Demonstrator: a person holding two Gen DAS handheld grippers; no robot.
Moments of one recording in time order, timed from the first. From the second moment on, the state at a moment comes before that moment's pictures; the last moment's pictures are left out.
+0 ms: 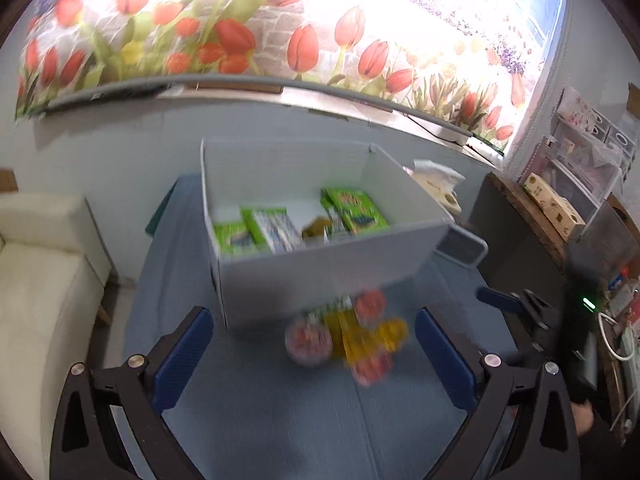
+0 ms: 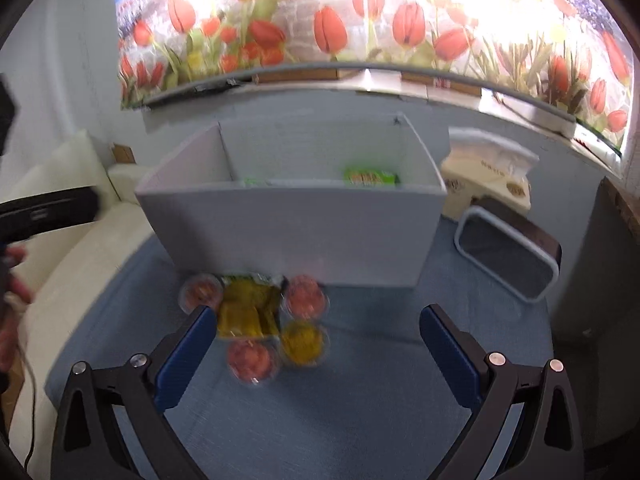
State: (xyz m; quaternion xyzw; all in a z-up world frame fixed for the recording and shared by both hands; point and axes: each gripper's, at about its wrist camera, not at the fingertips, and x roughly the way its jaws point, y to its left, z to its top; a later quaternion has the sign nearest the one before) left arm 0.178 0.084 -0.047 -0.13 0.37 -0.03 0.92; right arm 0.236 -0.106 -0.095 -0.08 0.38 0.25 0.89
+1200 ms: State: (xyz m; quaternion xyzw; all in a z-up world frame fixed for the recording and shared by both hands) left arm 0.206 0.081 -0.138 -0.11 0.43 0.00 0.90; right arm 0.212 -0.127 -0.123 -0.04 0.39 0.26 0.88
